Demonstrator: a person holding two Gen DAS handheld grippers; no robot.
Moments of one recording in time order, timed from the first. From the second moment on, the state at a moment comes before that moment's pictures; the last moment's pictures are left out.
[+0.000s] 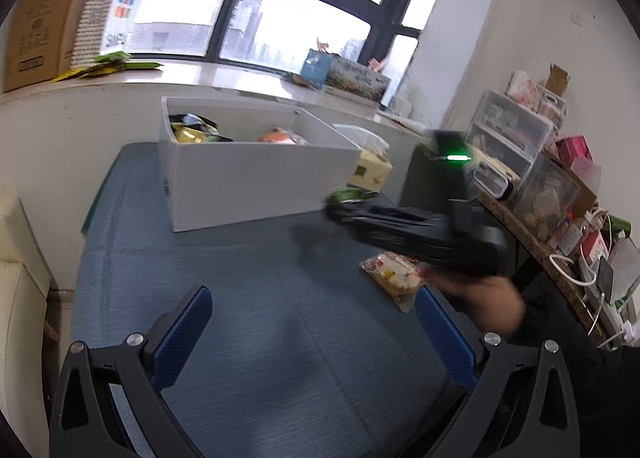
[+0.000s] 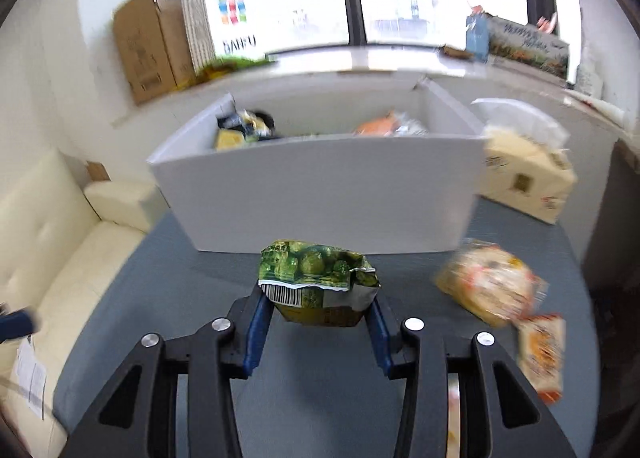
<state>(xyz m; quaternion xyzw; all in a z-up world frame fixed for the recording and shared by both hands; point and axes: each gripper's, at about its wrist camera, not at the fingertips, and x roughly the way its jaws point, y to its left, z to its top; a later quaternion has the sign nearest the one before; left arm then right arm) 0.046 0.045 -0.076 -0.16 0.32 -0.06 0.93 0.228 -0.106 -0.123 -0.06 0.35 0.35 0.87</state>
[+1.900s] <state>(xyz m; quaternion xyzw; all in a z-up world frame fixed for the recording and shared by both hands) 0.154 -0.032 -0.033 -0.09 0.32 -0.15 0.93 0.163 -0.286 -0.089 0.00 0.33 0.27 0.91</state>
